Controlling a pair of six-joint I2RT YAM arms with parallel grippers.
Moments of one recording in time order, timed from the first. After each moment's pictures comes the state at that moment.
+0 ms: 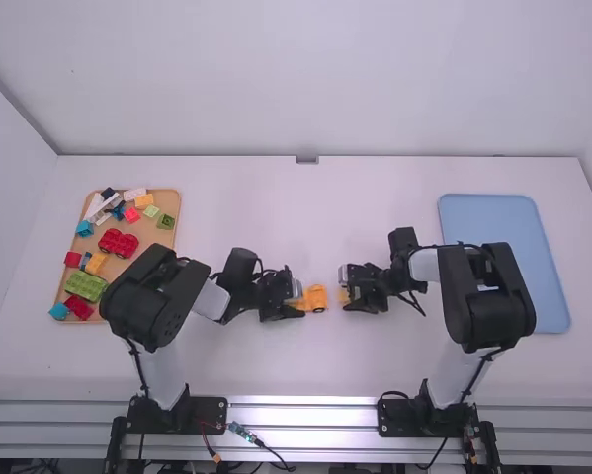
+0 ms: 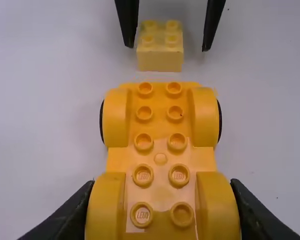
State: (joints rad) left arm -0.36 1.91 0.51 0.55 0.77 0.75; right arm 0.13 1.90 0.78 -0.38 -0.80 -1.44
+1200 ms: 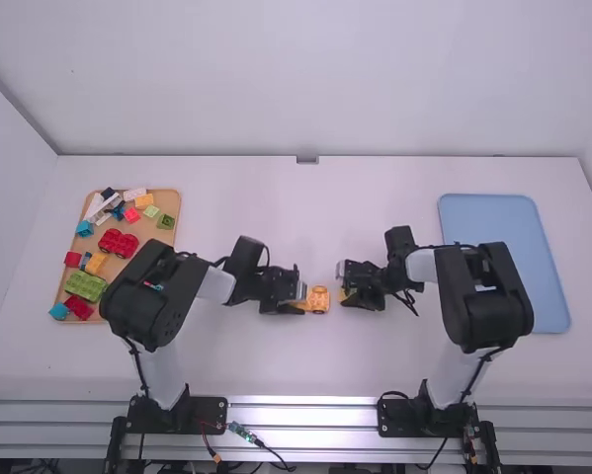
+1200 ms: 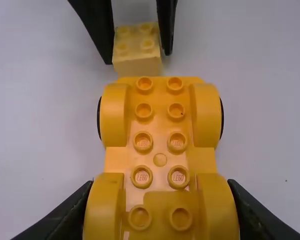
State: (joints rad) left arm -0.35 1.91 0.66 0.23 0.81 1.07; right arm 0.15 1.90 0.78 -0.34 -0.76 -1.29
